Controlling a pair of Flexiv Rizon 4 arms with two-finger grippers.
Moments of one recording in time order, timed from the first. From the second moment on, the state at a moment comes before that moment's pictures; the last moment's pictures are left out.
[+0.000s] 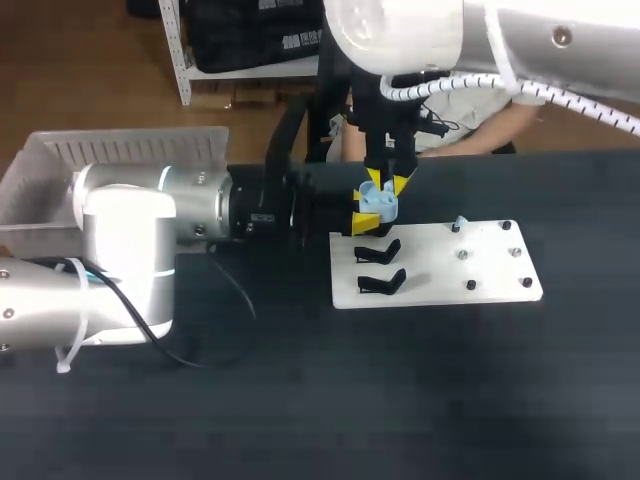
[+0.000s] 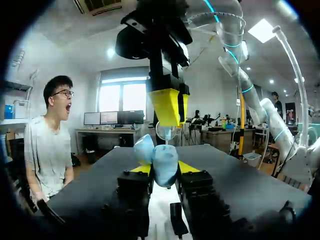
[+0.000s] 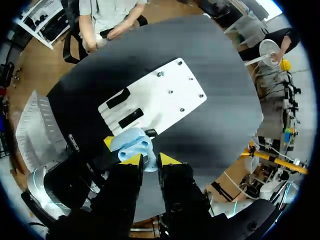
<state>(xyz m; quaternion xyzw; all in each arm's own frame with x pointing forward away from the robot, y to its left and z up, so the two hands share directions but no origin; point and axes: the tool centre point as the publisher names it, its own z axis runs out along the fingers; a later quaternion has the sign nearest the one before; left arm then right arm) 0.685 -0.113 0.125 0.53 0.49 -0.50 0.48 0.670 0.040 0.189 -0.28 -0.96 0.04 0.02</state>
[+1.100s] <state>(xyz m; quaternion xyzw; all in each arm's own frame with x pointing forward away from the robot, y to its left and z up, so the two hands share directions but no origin) 0.685 -0.113 0.125 0.53 0.49 -0.50 0.48 0.672 0.047 0.184 -0.38 -0.92 0.07 0.01</state>
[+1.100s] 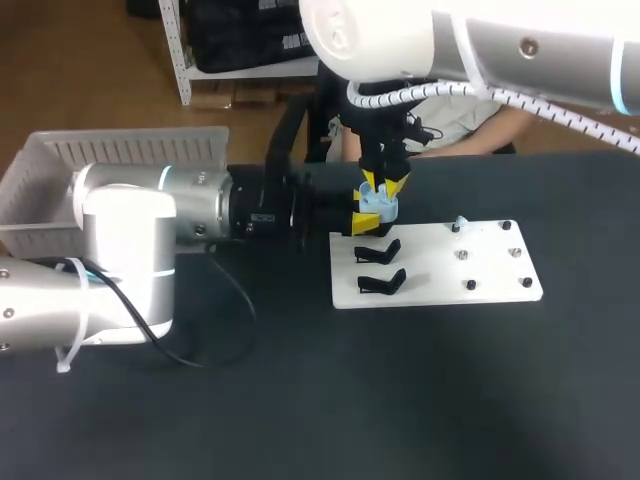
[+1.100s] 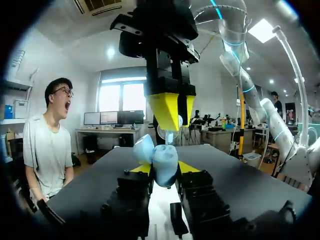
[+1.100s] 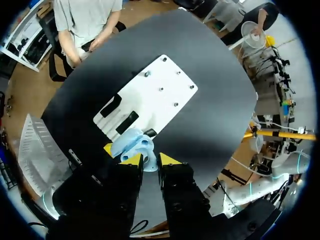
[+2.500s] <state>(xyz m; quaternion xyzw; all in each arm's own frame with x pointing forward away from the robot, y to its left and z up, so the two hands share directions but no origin) 0.686 -0.113 0.125 0.53 0.49 -0.50 0.48 0.684 0.043 0.171 -0.39 -0.92 0.09 0.03</state>
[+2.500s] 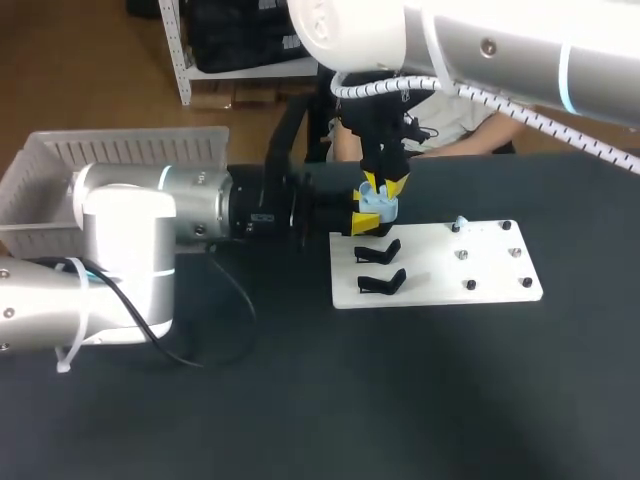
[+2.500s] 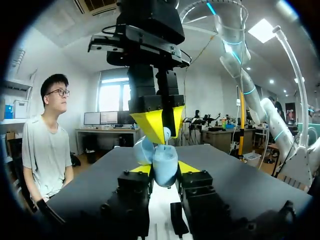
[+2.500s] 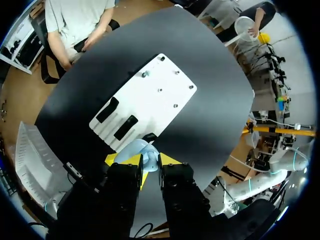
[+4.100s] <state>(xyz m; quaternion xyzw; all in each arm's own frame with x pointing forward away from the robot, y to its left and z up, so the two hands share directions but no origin) 0.687 -0.114 0.124 0.53 0.49 -0.50 0.48 0.689 -0.064 0.179 -0.19 -0.98 0.00 -0.02</state>
